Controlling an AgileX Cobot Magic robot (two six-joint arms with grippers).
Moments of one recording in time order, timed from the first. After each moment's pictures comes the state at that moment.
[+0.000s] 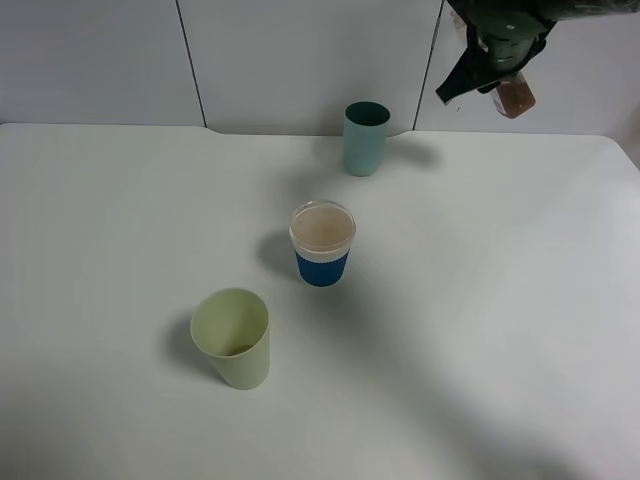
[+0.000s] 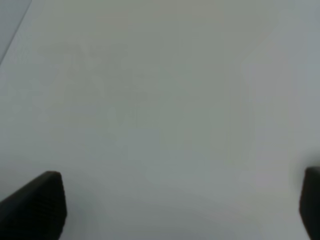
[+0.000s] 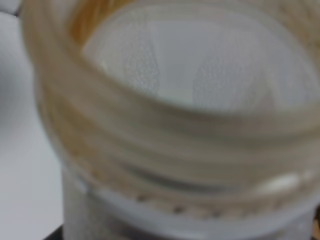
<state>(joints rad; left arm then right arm) 0.11 0.01 -0.51 0.00 1.05 0.02 0.40 1.92 -1.45 -1.04 0.75 0.51</state>
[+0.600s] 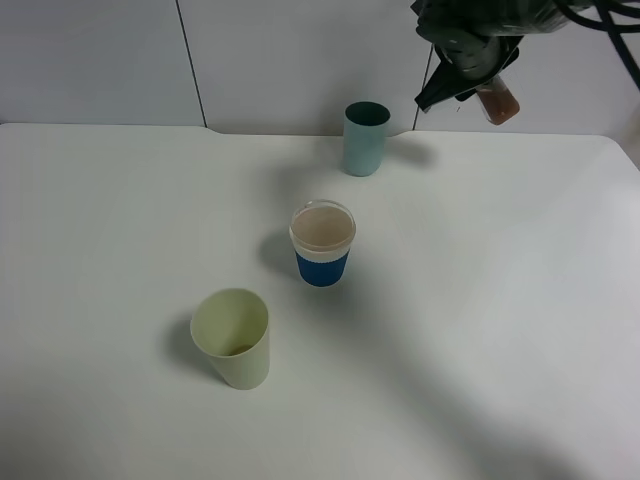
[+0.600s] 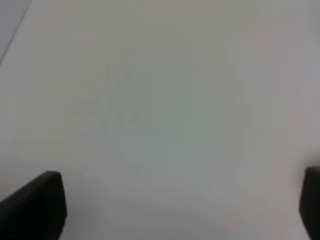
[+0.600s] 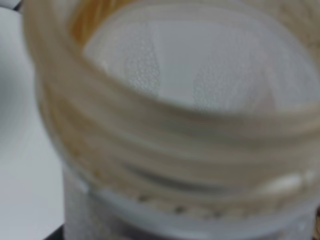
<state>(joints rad) 0.11 0.01 -0.51 0.00 1.05 0.02 0.45 2.07 -1.60 -1.05 0.92 0.54</state>
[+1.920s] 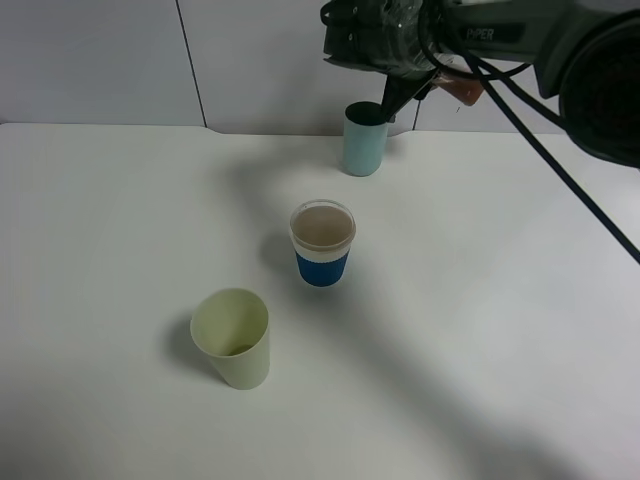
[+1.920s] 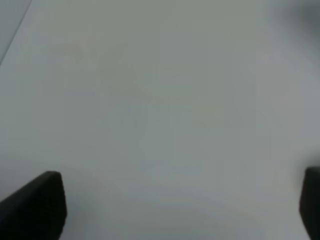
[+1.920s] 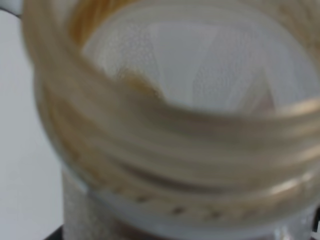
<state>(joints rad) 0.11 0.01 -0.51 0.00 1.05 0.02 0.60 2.32 -1.92 -1.17 1.18 0.29</state>
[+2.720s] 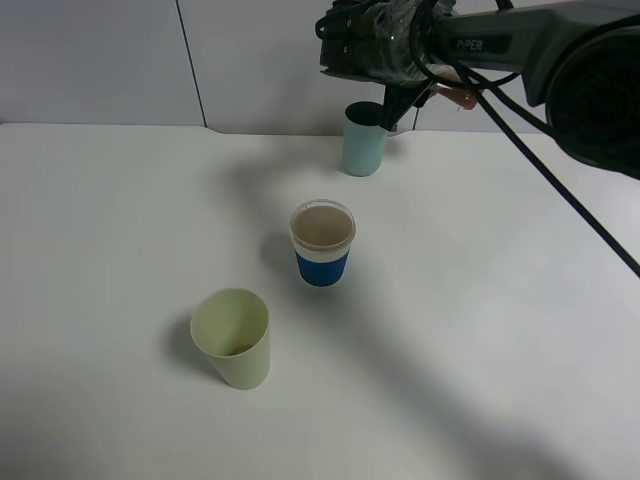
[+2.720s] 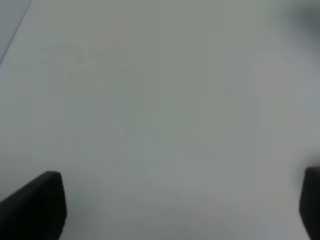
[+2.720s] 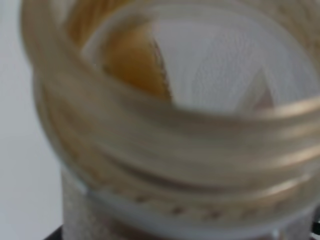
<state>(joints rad) 0.11 0.01 -0.51 0.00 1.05 0.02 0.60 2.34 -1.92 -1.19 1.19 0.22</state>
